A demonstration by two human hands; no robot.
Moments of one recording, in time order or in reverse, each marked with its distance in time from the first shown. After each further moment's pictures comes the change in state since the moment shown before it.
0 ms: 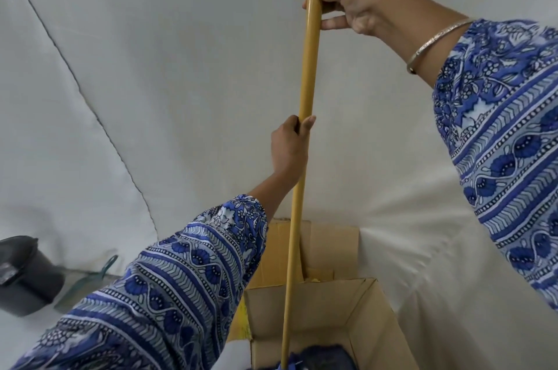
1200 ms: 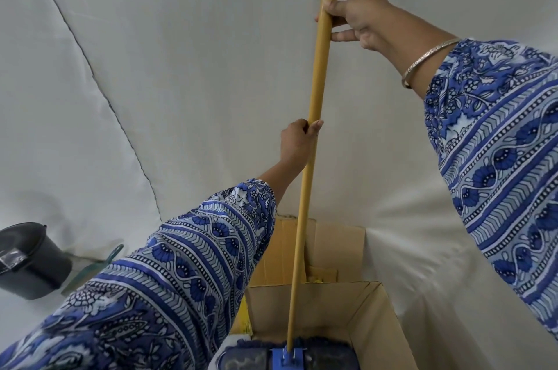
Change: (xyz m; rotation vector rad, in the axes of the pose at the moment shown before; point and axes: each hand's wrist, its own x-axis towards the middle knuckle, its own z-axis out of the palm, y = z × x) left_hand 0.037 -0.032 0.016 0.072 -0.133 -0.116; right_hand 0.028 0.043 0.013 0.022 0.072 0.063
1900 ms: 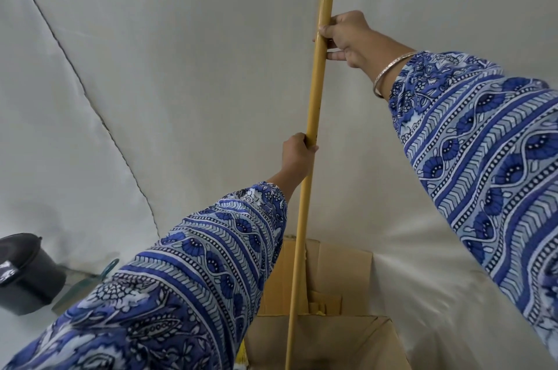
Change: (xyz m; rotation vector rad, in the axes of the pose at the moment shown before) left_hand 0.053 -0.007 0.015 0.124 0.013 -0.055; right_hand 0.067 0.021 0.016 0.033 0.085 0.128
